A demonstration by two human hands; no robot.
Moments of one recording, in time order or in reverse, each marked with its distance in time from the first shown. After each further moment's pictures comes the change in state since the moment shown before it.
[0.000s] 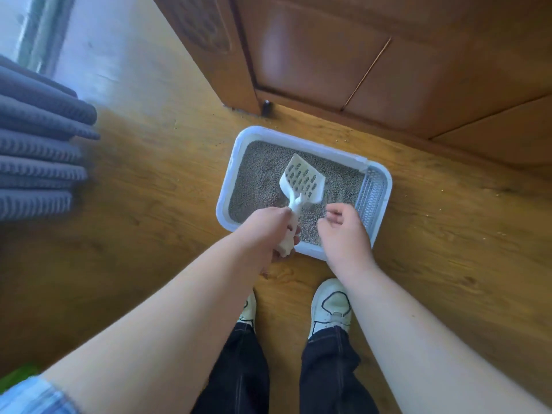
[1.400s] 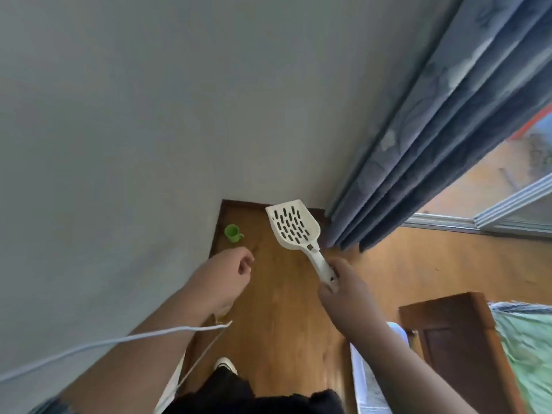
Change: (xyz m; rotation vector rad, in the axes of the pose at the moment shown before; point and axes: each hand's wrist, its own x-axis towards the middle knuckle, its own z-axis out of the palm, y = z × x) left_hand -0.712 -0.423 -0.279 -0.094 1.008 0.364; right_hand -0.757 -0.210 0.029 -1.045 -0.757 -1.200
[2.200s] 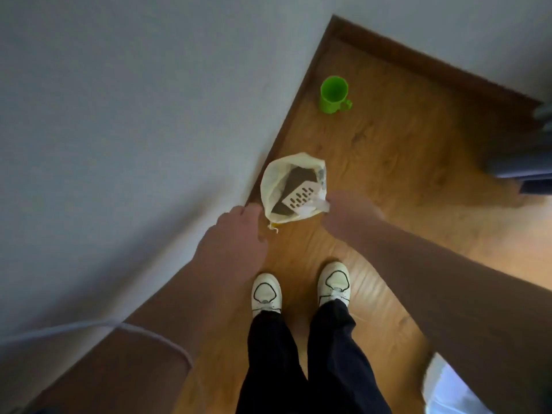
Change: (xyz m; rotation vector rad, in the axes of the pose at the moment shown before) left_hand 0.188 -0.390 0.271 0.030 -0.067 -0.479; right_hand 0.333 0.158 0.529 -0.835 -0.602 -0.126
